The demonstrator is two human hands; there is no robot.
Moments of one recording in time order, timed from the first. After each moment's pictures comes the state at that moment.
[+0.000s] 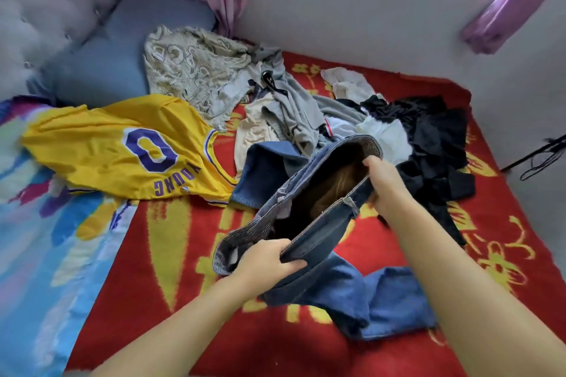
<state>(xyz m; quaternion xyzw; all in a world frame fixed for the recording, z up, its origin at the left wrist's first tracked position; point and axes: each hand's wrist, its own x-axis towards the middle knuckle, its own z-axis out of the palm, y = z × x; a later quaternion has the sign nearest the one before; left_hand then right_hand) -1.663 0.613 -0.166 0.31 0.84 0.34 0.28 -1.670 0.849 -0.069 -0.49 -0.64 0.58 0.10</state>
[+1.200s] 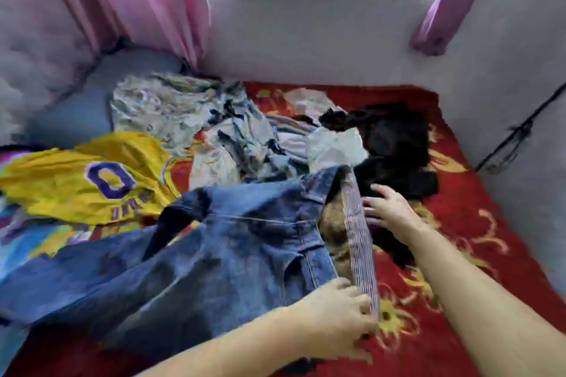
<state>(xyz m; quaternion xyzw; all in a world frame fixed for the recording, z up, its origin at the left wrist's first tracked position) -1.486 0.850 -0.095 0.65 0.69 0.01 0.31 -1.496 1.043 -0.069 -0.40 -0.66 0.63 0.06</state>
